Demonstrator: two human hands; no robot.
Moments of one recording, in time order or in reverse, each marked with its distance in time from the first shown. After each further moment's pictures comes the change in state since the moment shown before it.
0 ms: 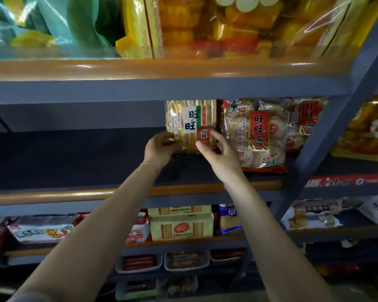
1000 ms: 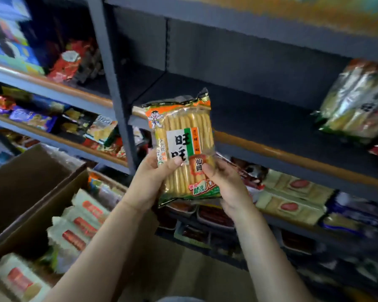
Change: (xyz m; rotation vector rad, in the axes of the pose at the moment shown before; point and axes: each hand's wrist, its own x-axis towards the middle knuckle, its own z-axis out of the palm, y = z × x) left_hand -0.239 -0.152 -0.378 -0.645 0.109 -0.168; right_hand -0.217 -0.053 0.342 0.381 -0.554 0.257
